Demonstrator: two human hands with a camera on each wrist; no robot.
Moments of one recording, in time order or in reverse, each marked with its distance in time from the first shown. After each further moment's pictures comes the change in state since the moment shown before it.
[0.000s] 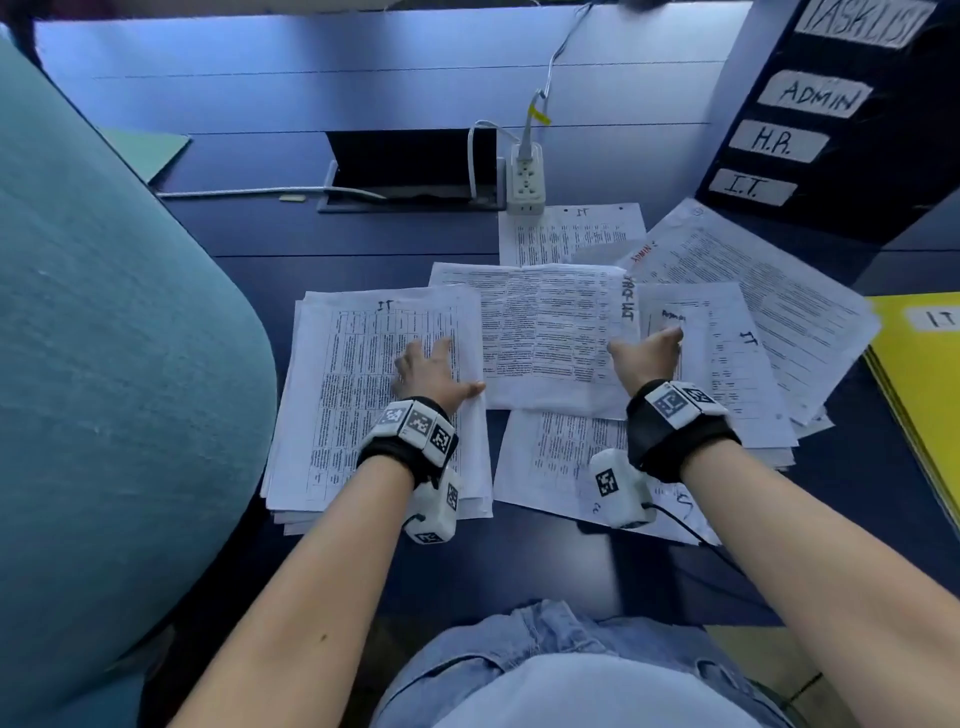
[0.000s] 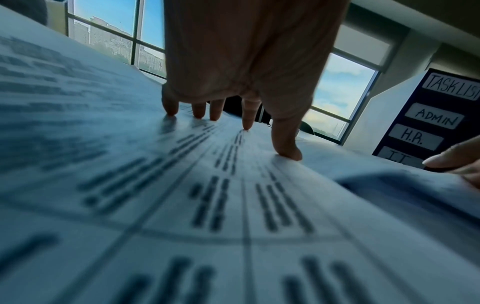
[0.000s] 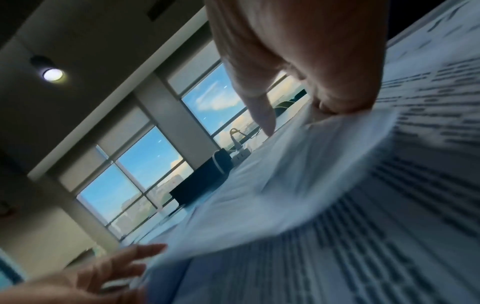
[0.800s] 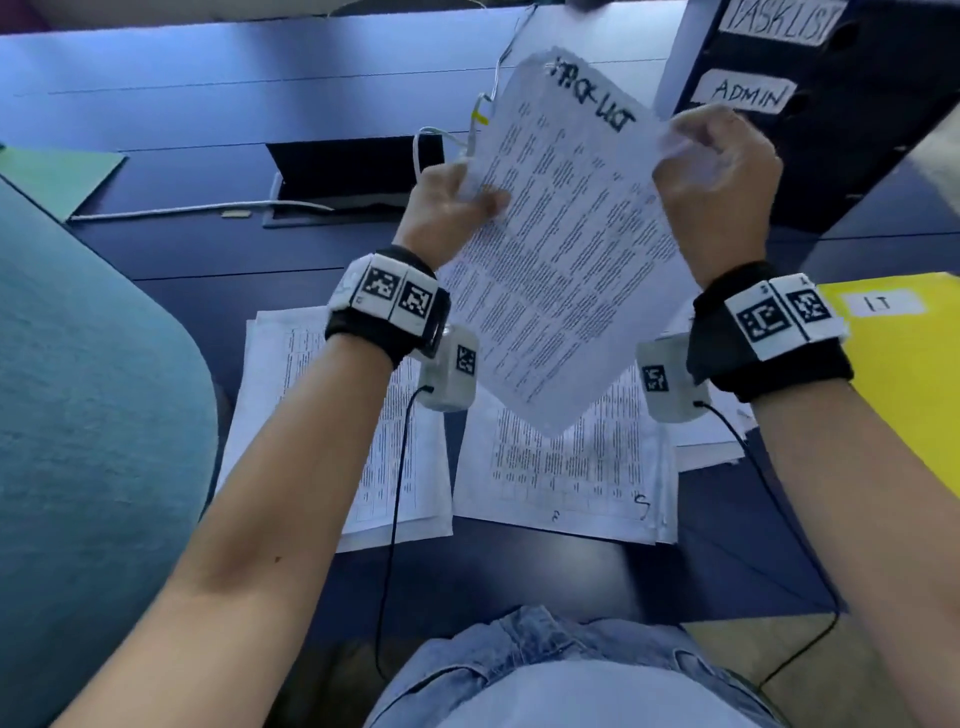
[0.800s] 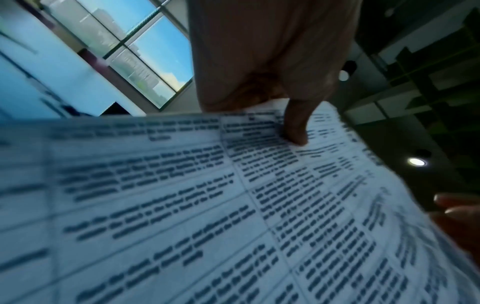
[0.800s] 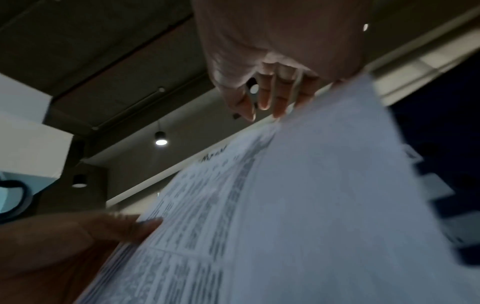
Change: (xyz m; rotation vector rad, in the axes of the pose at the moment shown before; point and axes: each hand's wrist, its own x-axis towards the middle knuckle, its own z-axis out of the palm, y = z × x) left_hand 0.013 0.141 -0.097 -0.721 0.014 0.642; right_hand 0.001 -0.090 -0.120 0.195 0.281 -0.925
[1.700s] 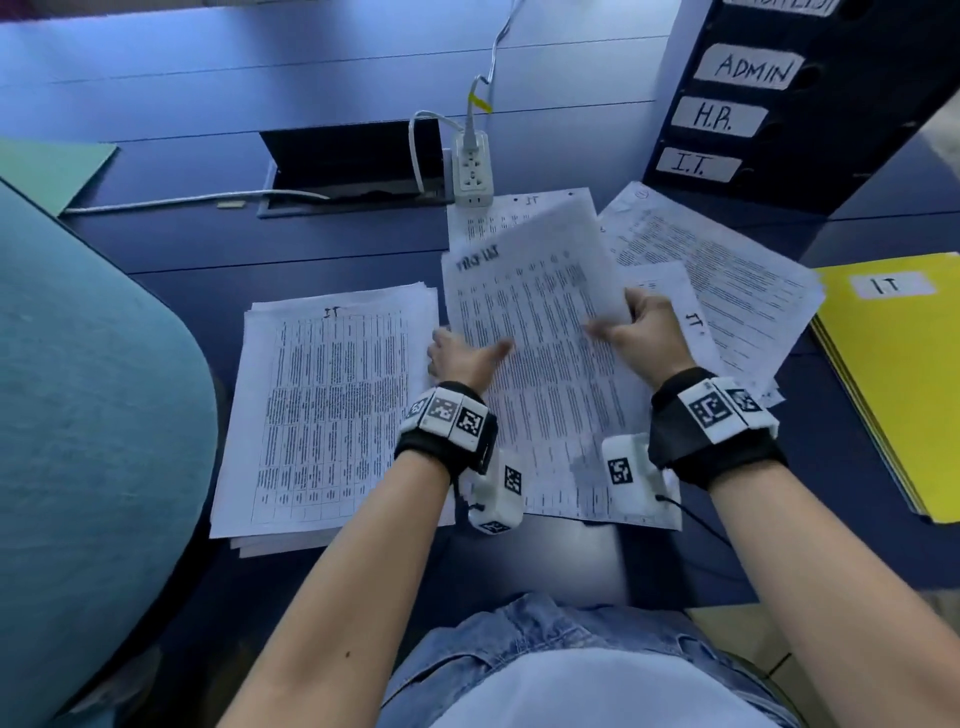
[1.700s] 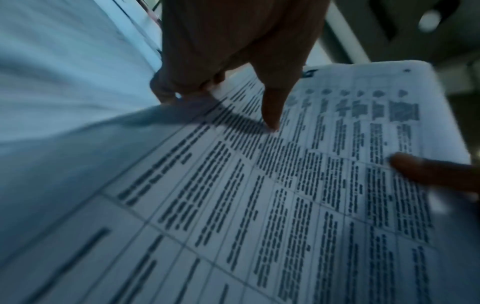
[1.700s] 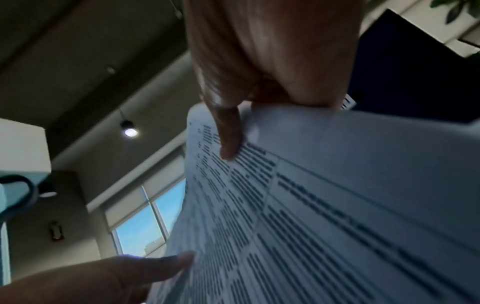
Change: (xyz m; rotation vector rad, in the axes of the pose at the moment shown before) left_hand -0.076 -0.093 0.067 0.038 0.239 -0.686; right_hand -0.090 0.050 0.025 0.153 -0.439 0.553
